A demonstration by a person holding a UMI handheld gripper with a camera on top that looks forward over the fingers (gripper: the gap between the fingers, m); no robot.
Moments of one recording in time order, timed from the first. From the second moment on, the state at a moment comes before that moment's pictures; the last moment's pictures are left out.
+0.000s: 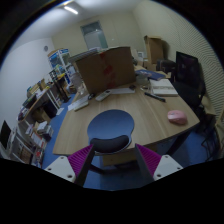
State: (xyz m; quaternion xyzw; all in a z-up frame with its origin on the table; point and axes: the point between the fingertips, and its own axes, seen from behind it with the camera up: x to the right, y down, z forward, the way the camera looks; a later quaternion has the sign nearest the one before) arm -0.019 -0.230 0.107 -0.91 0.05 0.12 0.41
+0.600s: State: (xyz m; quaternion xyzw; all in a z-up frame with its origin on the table) arm 0.239 -0.177 0.035 -0.91 0.06 0.03 0.40
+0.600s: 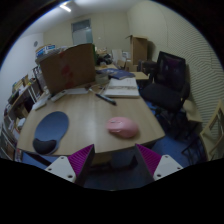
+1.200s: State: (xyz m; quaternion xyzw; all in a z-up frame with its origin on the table) arm 0.290 -0.025 -0.017 -0.89 -0.05 0.04 0.45
